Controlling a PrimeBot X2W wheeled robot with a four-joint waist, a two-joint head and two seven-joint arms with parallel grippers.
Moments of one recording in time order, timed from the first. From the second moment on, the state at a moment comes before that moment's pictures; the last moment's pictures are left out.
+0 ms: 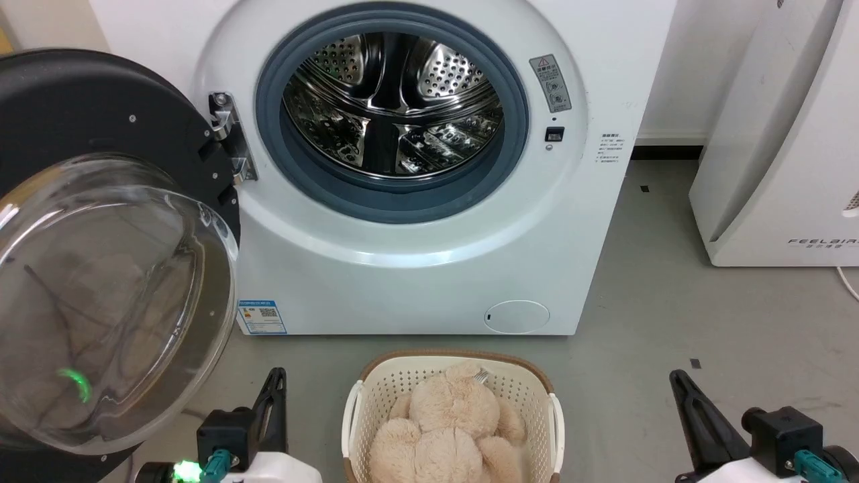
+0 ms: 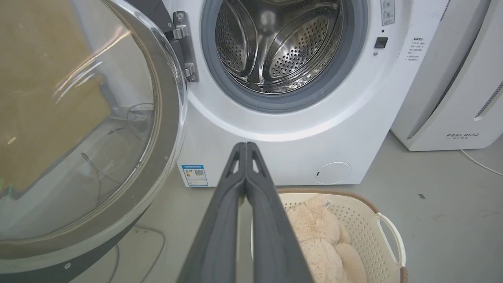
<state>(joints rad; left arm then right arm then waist) 0.05 0.17 -0.21 0.06 -0.18 0.20 -0.08 0.13 -0.05 -0.02 -0.07 0.06 0.13 0.01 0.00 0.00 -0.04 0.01</state>
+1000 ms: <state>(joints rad) 0.04 0.12 -0.13 0.04 -0.11 0.12 -0.05 0.09 -0.05 -0.01 -0.04 0.03 0.13 0.01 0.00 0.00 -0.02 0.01</state>
